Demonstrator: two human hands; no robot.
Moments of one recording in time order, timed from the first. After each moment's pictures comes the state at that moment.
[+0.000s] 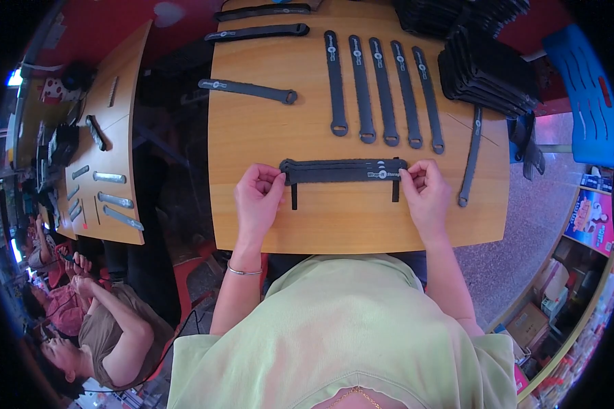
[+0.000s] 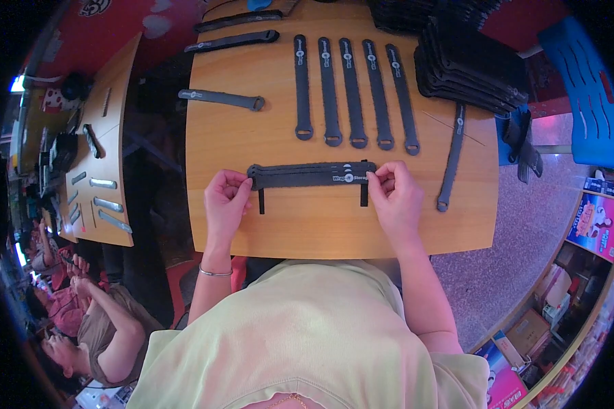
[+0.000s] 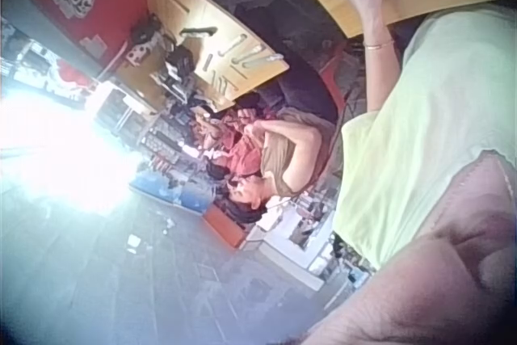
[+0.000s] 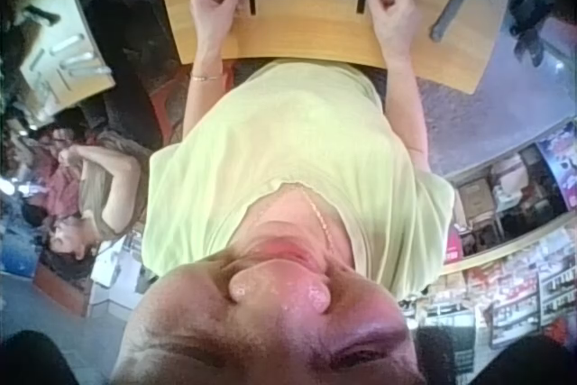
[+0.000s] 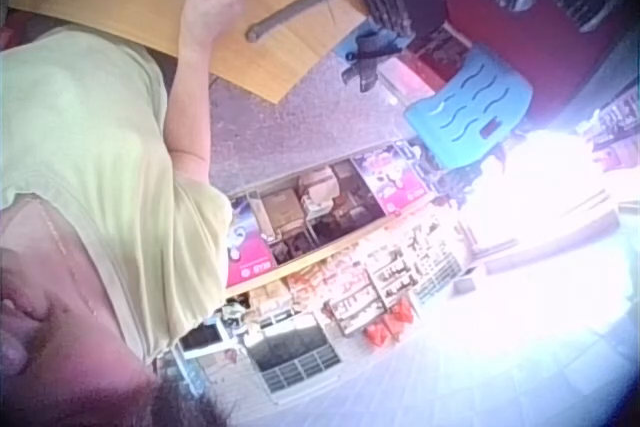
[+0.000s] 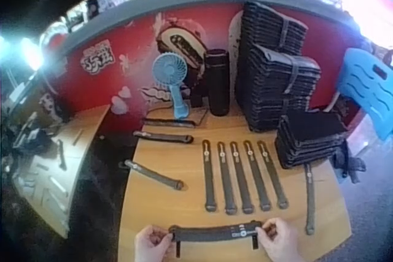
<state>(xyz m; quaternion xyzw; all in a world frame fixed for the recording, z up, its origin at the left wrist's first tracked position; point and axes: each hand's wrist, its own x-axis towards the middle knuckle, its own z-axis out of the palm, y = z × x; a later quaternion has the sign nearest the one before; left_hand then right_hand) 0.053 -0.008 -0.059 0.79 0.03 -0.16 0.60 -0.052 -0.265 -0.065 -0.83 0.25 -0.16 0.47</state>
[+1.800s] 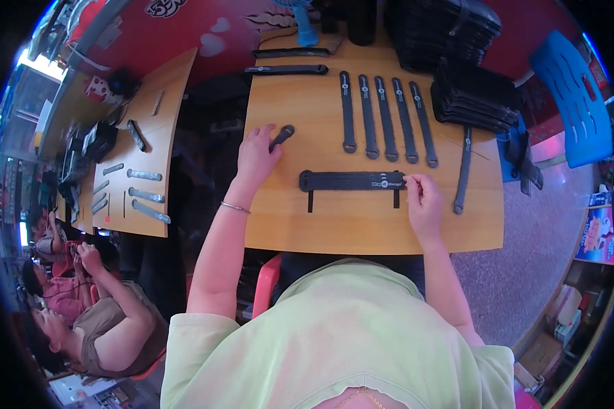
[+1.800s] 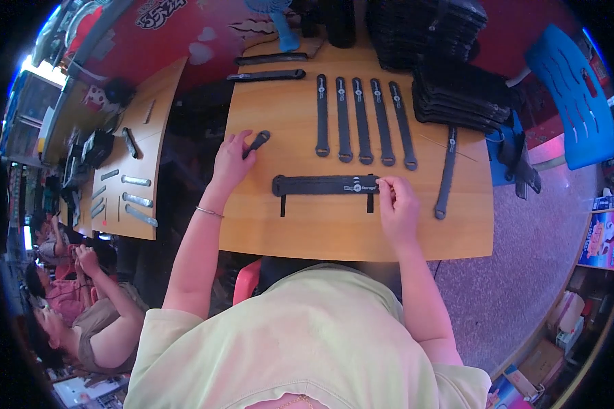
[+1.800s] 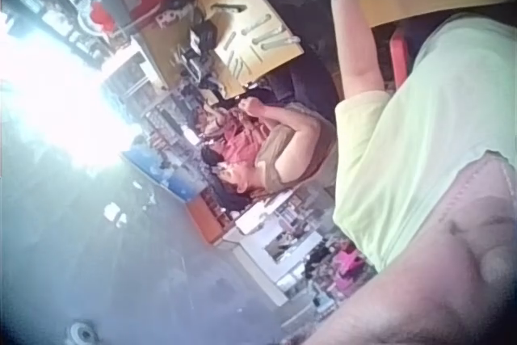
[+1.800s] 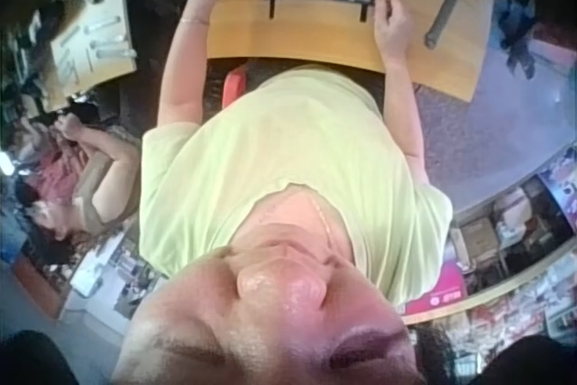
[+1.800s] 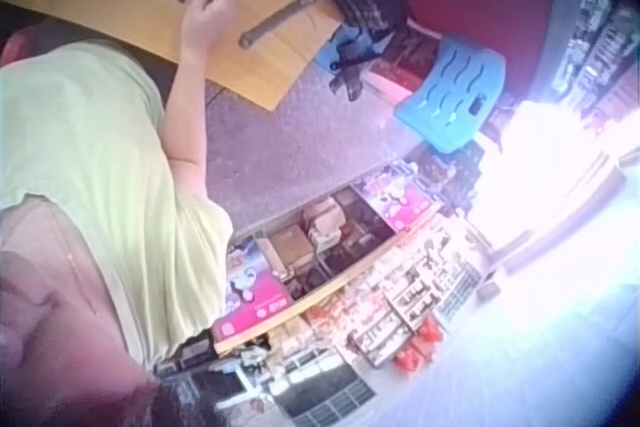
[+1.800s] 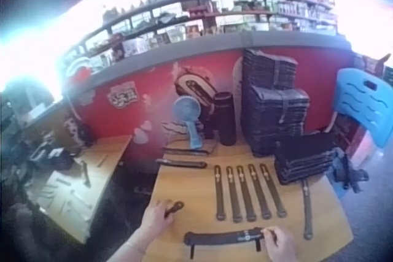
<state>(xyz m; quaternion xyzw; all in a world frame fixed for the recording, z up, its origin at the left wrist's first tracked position) 0.153 0.016 -0.055 0.94 -0.27 0.07 0.21 -0.065 -0.263 -0.066 -0.83 0.16 -0.27 0.47</state>
